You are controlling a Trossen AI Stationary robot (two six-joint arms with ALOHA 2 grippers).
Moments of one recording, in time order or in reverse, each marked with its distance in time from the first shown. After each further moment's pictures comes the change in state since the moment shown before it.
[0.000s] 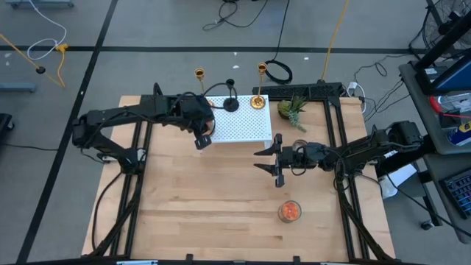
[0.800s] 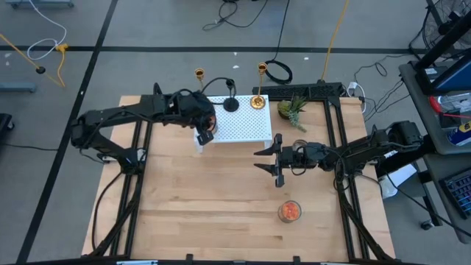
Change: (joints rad) left arm 0.011 -0.012 -0.001 0.094 -0.070 0.051; right arm -0.002 0.000 0.000 0.002 0.000 0.000
